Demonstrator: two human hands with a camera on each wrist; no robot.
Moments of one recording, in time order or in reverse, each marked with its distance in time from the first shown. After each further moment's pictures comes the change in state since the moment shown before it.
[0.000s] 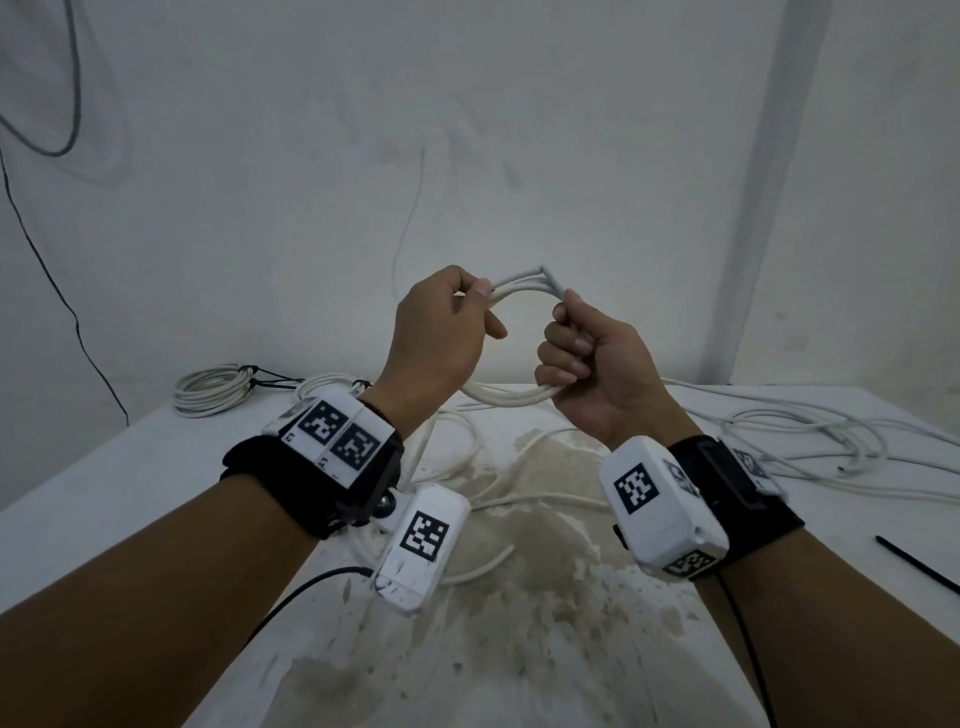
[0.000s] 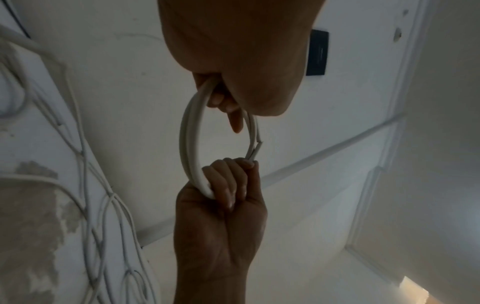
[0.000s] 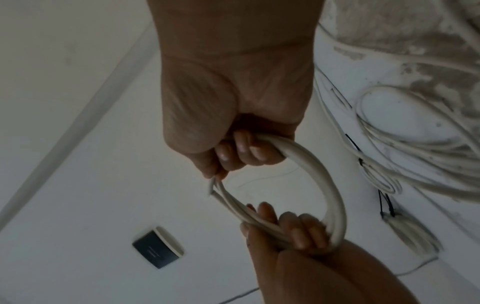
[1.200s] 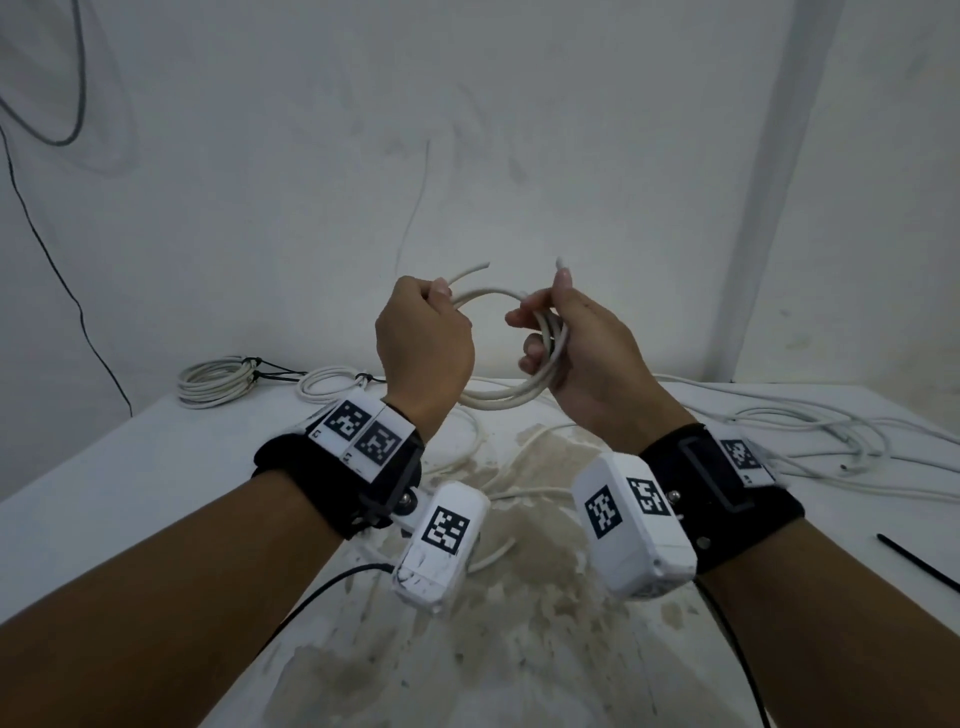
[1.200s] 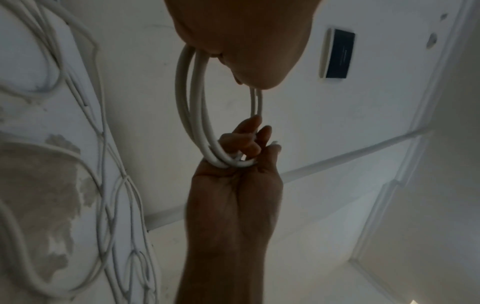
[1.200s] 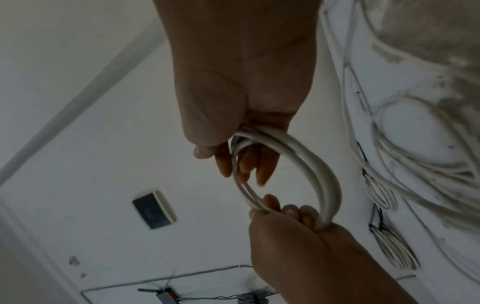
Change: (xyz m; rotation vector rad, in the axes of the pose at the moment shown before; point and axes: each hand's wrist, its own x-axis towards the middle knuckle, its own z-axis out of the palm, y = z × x) left_hand 0.000 -0.018 0.008 0.144 0.367 -0.103; right_hand -0.006 0.009 0.023 -0.334 0.086 -0.168
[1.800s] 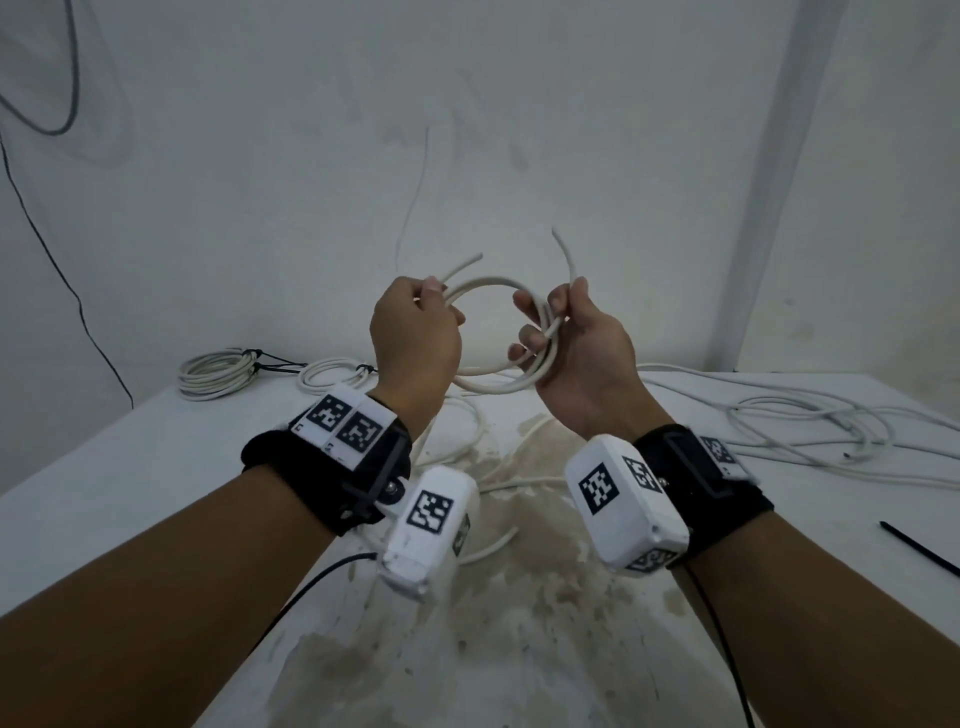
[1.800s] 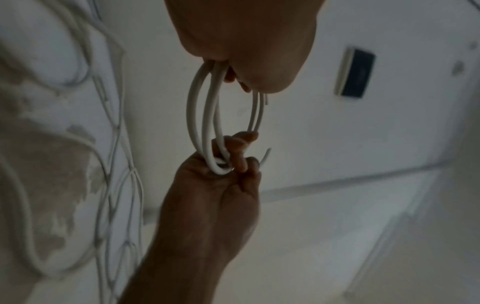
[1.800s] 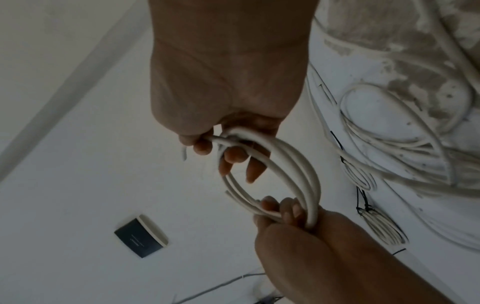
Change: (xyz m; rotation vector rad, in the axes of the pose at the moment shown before) left_hand 0.003 -0.009 -0.003 -0.165 -0.022 -0.120; right_hand 0.007 0.019 -0.007 0.398 -0.054 0.087
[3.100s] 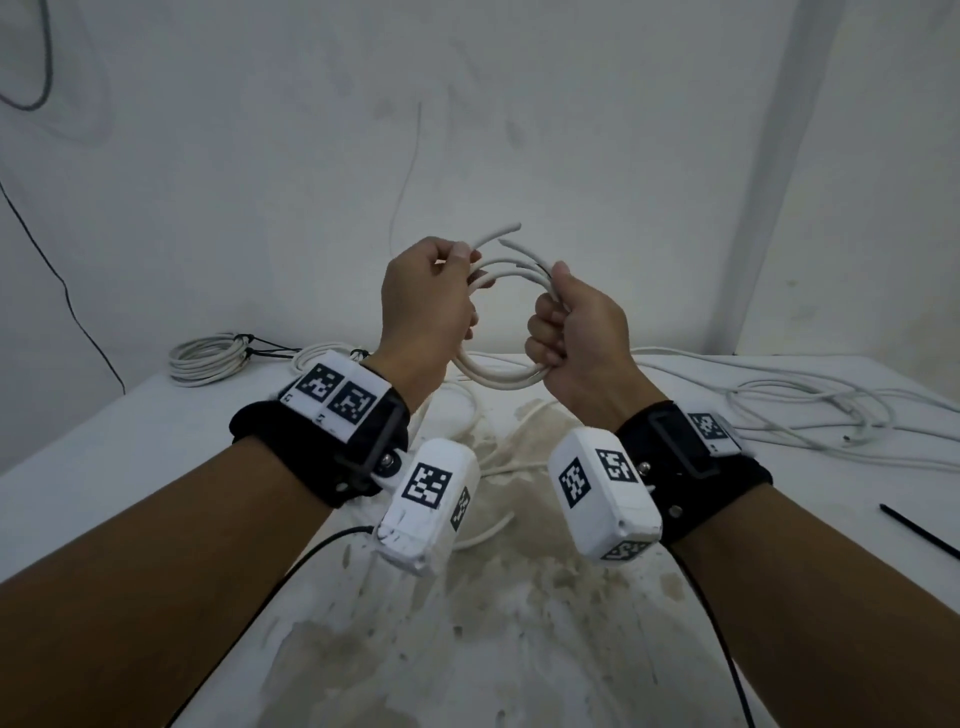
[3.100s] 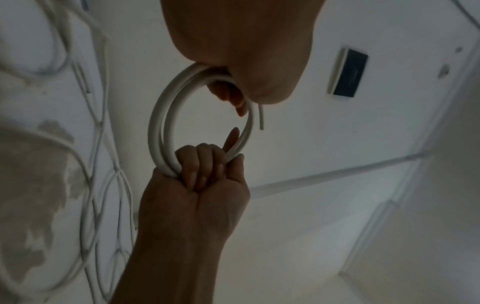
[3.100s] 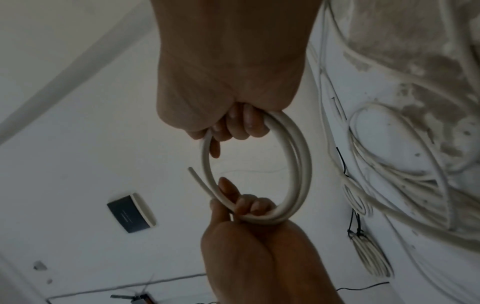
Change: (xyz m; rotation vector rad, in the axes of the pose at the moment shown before) left_hand -0.003 0.016 0.005 -0.149 -0.212 -0.038; right_hand 0.008 0.003 -0.002 -0.229 0.234 -0.075
